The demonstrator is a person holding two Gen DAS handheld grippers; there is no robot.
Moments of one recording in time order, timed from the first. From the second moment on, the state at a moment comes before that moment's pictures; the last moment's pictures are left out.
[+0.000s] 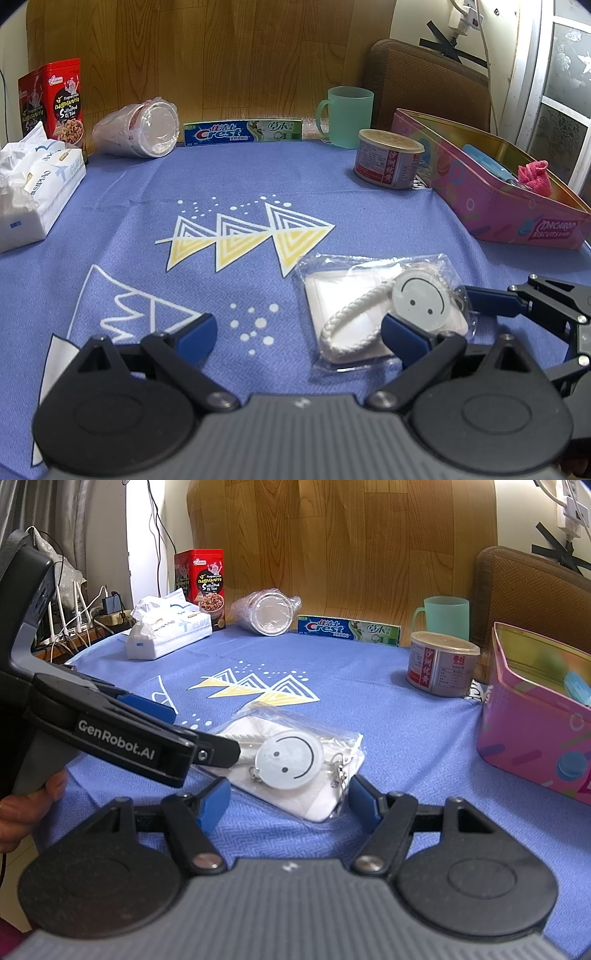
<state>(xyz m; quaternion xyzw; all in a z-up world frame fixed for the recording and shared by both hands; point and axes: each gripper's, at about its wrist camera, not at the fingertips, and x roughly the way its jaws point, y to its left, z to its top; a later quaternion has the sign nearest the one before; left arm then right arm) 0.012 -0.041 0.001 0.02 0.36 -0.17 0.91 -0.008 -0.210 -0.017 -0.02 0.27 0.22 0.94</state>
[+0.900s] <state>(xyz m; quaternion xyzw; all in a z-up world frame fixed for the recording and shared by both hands) 0.013 -0.024 0.002 0.02 0.37 -0.16 0.92 -0.024 -0.195 -0.019 -0.05 0.26 0.20 0.94</state>
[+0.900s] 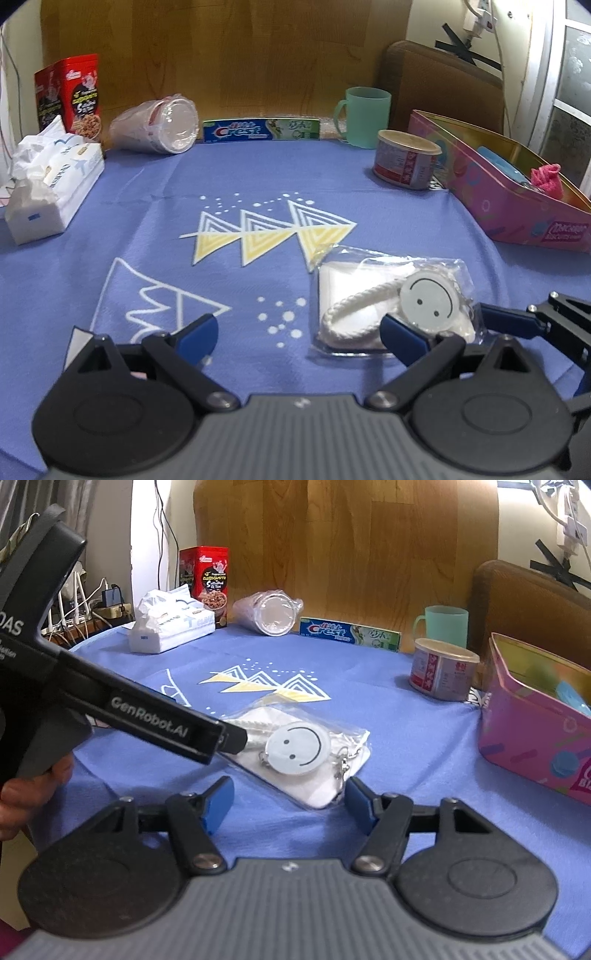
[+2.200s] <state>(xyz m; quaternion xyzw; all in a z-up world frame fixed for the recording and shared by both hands) 0.068 0.017 0.003 -0.04 0.37 -0.30 0.88 0.011 -0.159 -0.011 -0.05 0.31 0.20 0.93</state>
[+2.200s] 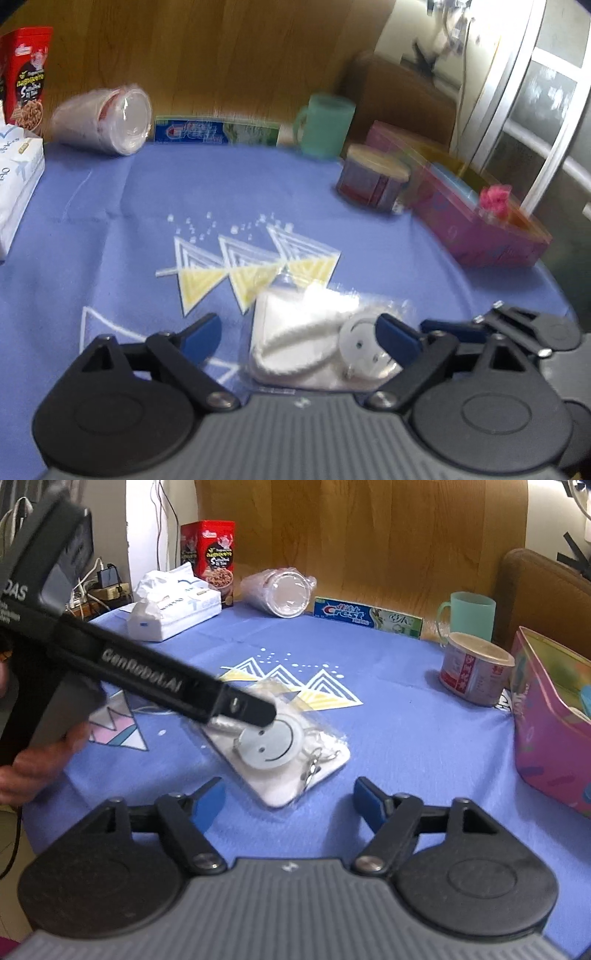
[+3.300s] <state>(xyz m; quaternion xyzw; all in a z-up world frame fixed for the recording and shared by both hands) 0.050 -0.101 0.112 0.02 0.26 -0.39 0.88 0.014 -0.237 0.035 0.02 0.16 0.11 0.98</state>
